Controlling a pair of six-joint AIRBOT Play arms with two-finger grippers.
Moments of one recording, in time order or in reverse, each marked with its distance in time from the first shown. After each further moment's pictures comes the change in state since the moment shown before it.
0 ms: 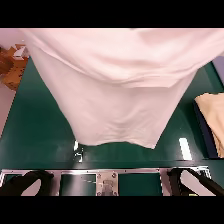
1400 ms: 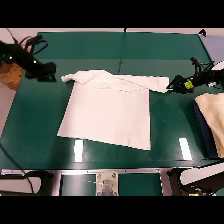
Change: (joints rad) left arm 0.104 -0.481 -0.276 -0.166 -0.510 -0.084; right arm 0.048 -0.631 -0.344 -0.127 0.220 -0.135
